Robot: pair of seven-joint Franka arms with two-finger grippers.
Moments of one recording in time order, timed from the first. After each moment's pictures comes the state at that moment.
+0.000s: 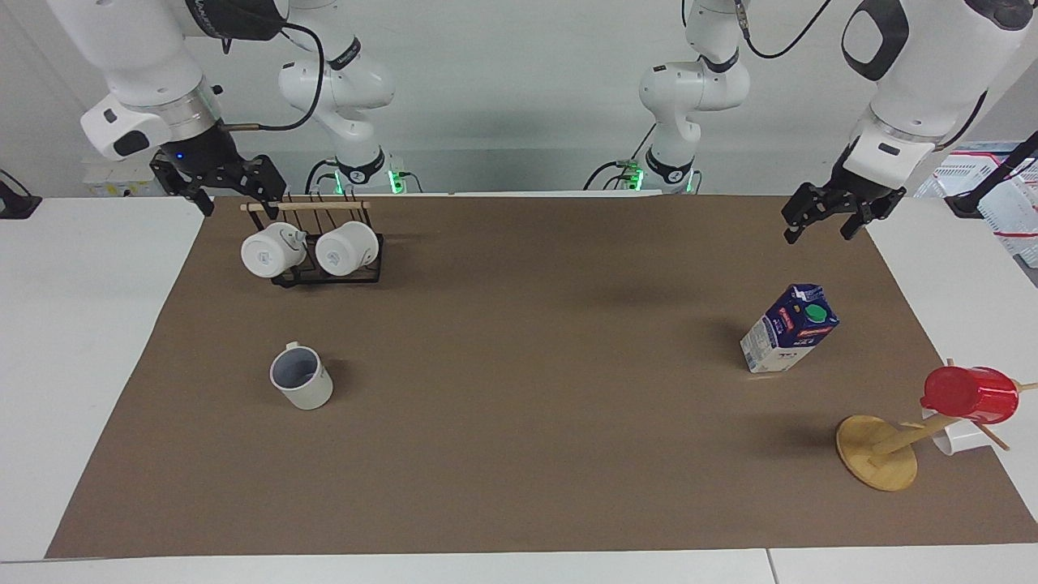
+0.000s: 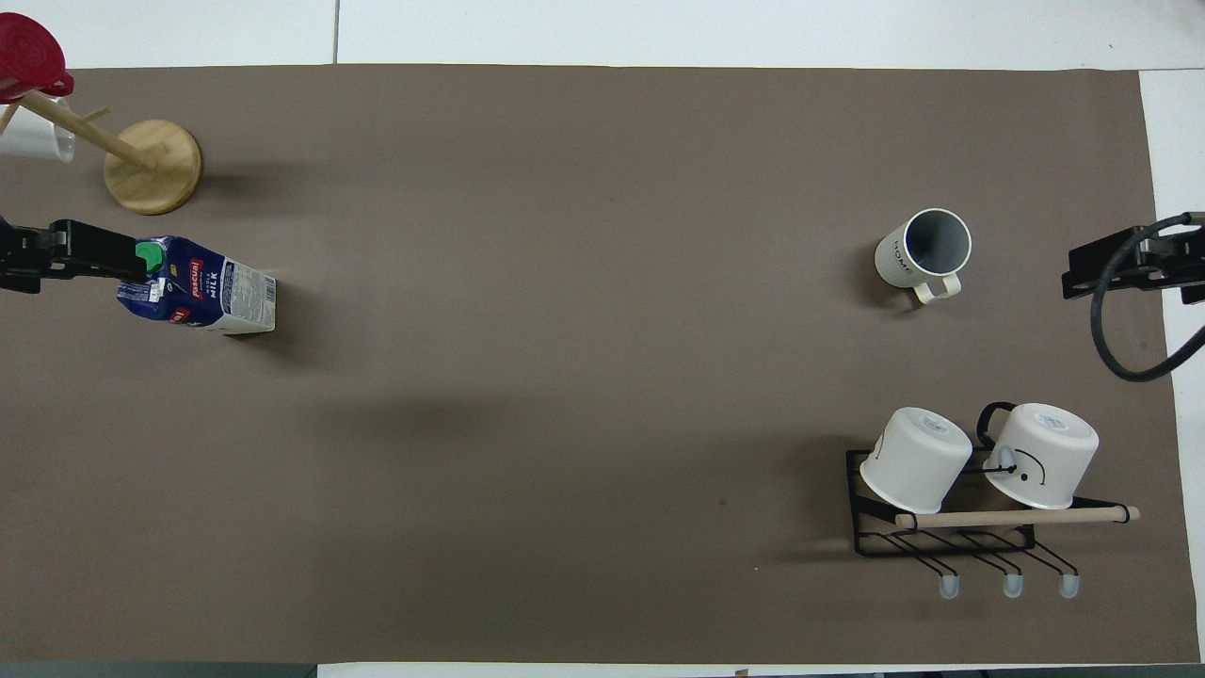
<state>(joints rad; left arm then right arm) -0.04 -0.02 0.00 -1.65 -0.02 1.65 -0.04 0.02 -0.01 -0.02 -1.55 -0.03 1.49 0.07</state>
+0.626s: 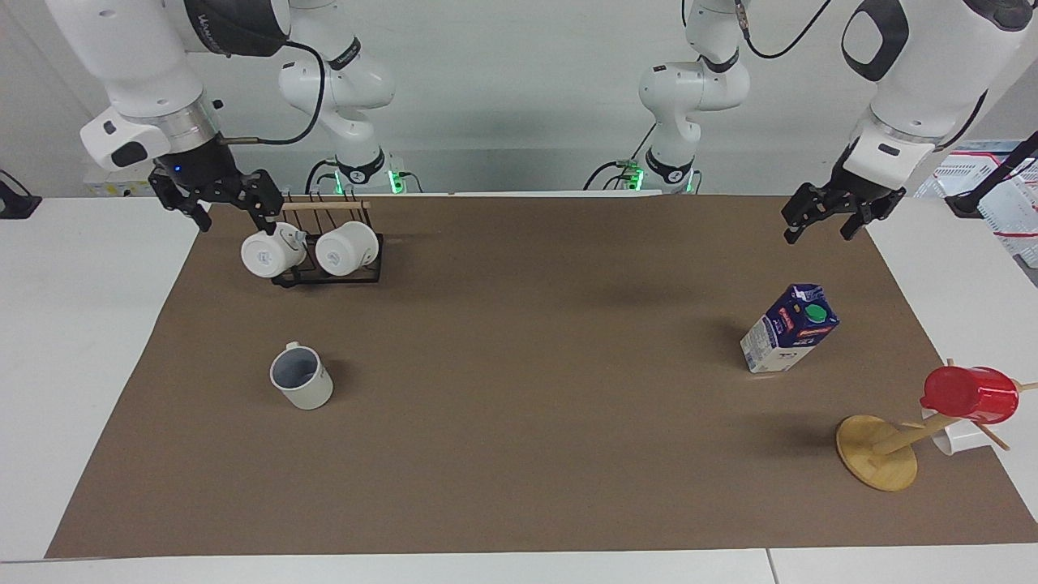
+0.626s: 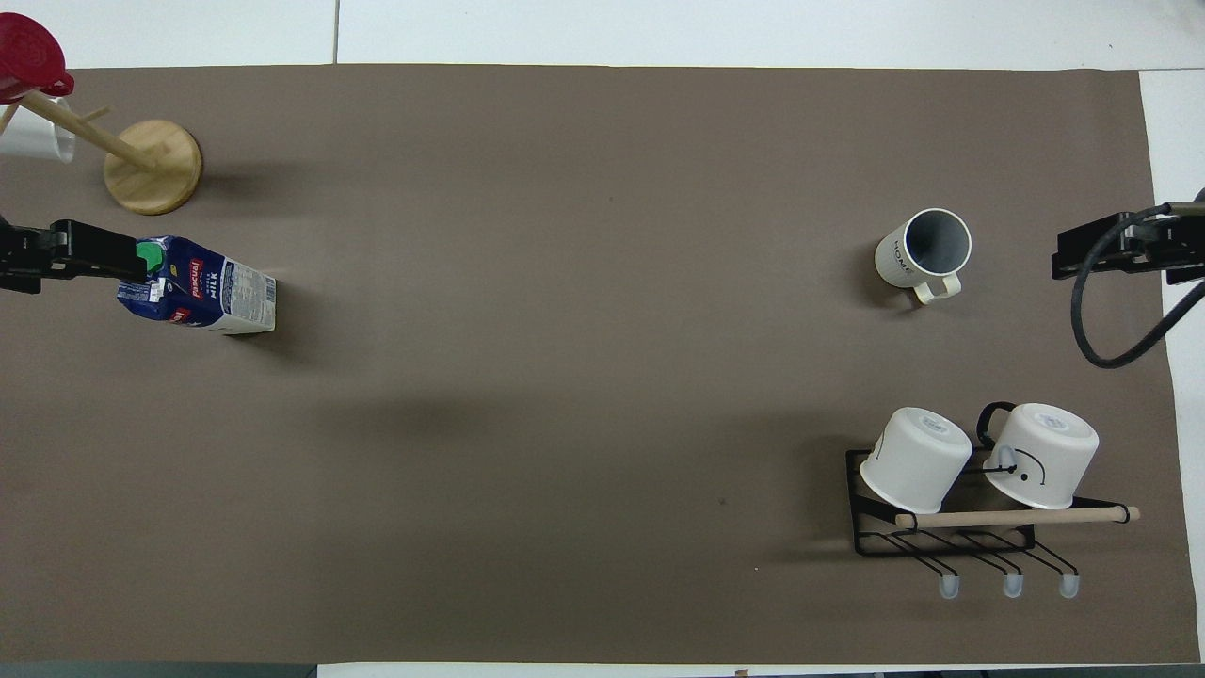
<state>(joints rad) -0.04 -0.02 0.00 -1.65 -0.02 1.66 -0.04 0.01 -0.01 -0.03 -1.61 -0.03 1.59 0.07</state>
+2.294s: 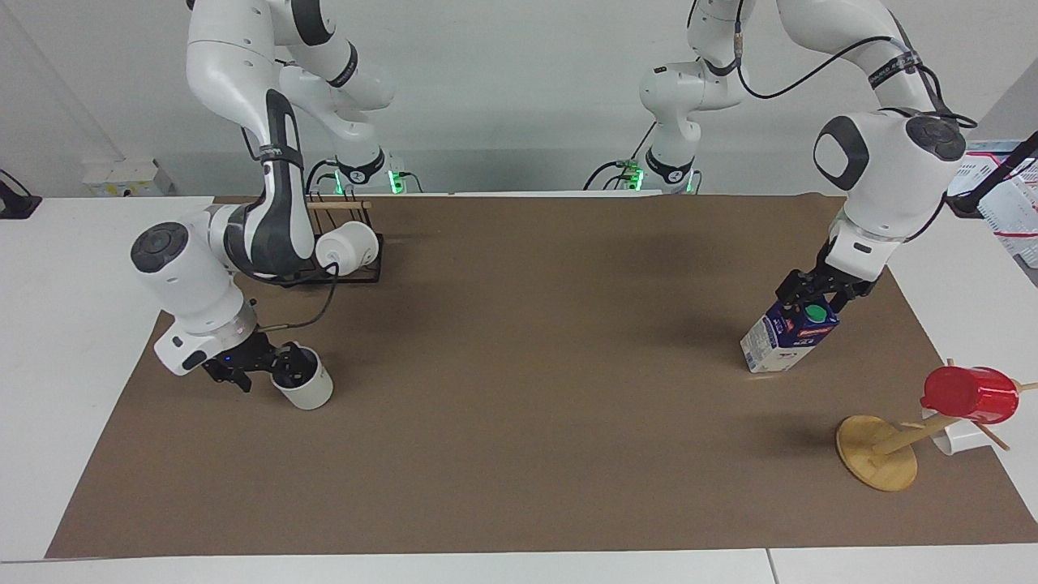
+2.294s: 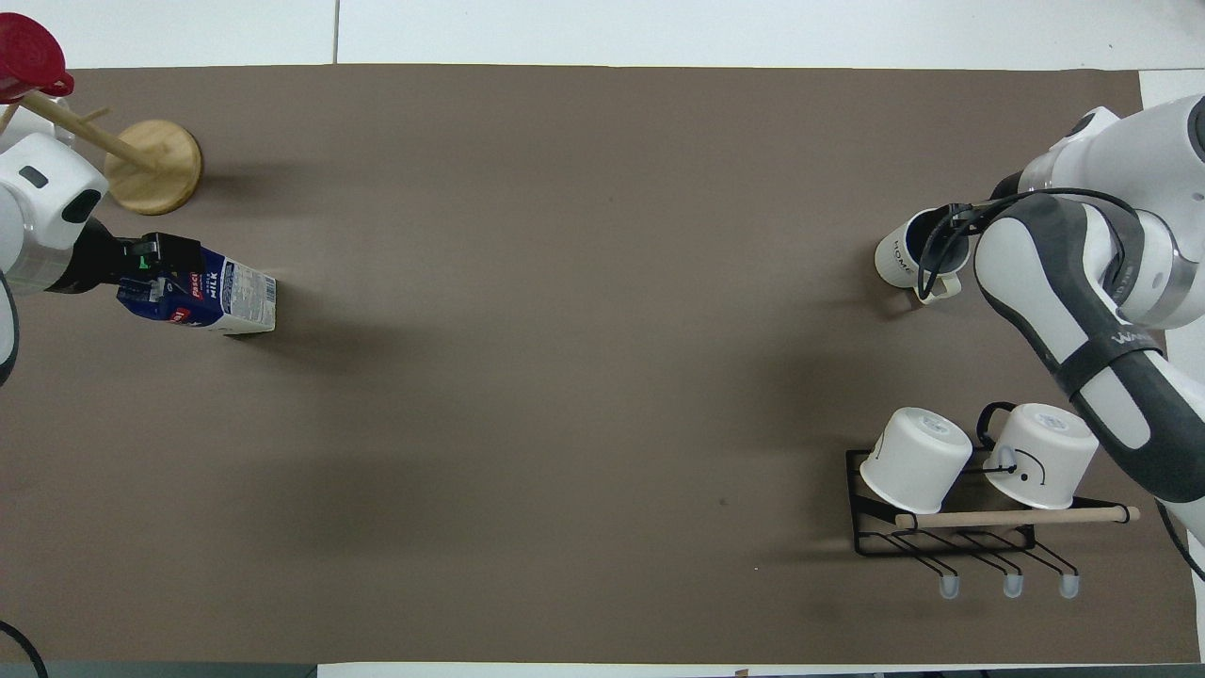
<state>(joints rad) 0.02 0.07 0.00 -1.93 -0.02 2.11 0.00 -0.06 0.38 -0.02 -1.79 0.08 2.25 -0.18</state>
